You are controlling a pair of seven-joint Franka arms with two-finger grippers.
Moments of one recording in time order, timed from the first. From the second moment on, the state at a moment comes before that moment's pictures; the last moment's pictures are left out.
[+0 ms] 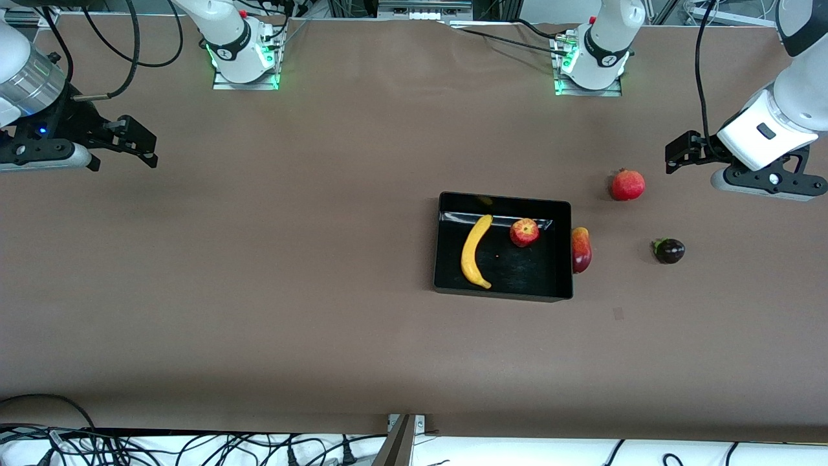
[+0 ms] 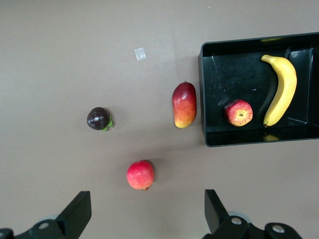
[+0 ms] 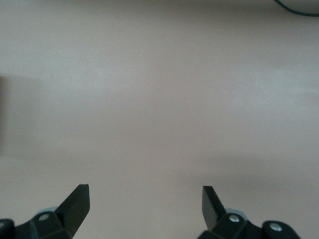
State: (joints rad) left arm -0.06 0.04 -0.03 -1.62 0.03 1.59 0.05; right arm 0.09 -0.03 0.03 -1.67 -0.01 1.71 0.04
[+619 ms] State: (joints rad) left arm -0.07 0.06 -0.03 -1.62 0.03 1.54 0.05; right arm 0.09 -0.03 0.03 -1.67 -0.01 1.71 0.04
